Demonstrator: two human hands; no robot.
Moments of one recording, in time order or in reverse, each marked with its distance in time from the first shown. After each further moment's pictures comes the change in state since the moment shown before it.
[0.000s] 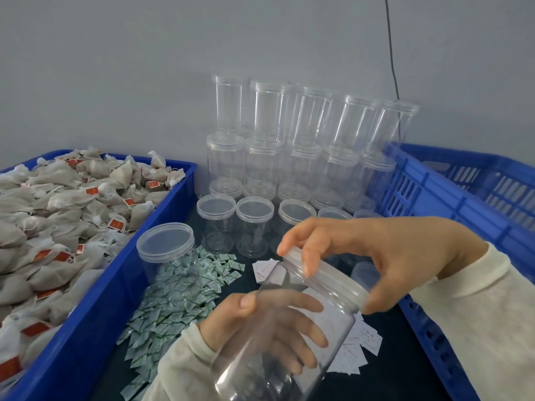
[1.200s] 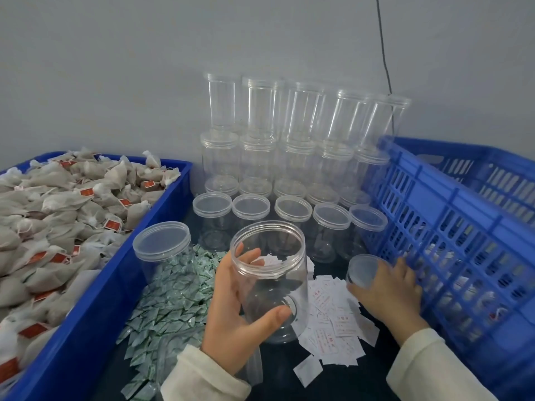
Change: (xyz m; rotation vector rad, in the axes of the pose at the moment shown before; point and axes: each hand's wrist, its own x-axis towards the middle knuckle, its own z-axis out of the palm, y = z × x) left_hand 0.019 -0.045 0.001 0.139 0.947 0.576; right_hand -0.064 0.157 0.109 -0.447 0.892 1.654
